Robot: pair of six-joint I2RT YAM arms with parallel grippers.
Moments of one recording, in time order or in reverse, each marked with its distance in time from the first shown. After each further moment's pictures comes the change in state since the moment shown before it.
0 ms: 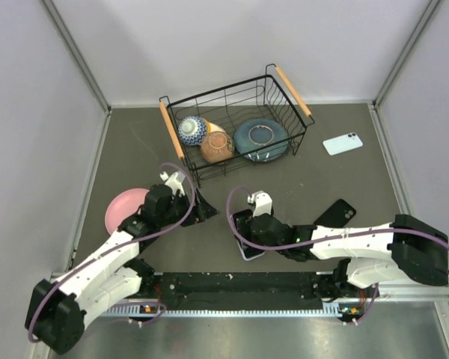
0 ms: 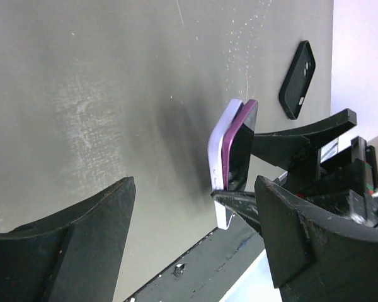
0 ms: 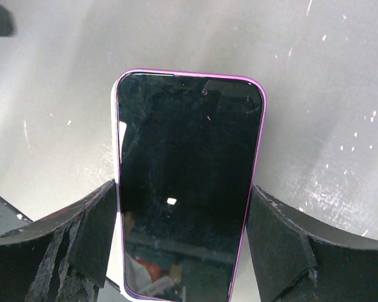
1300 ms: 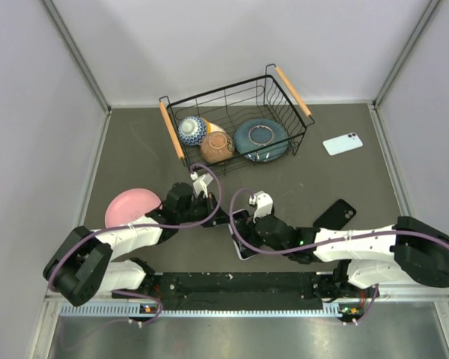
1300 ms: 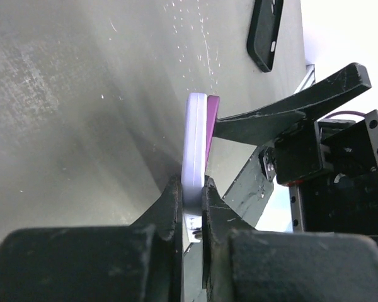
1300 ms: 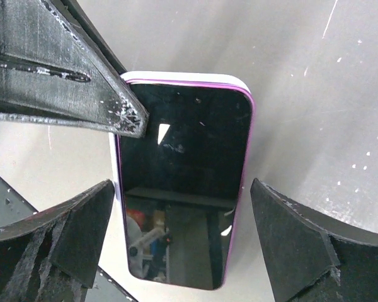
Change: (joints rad) left arm -0.106 0.439 -0.031 0.519 0.226 -0.013; right arm 0.000 -0.019 -0.041 0.134 -0.026 -0.055
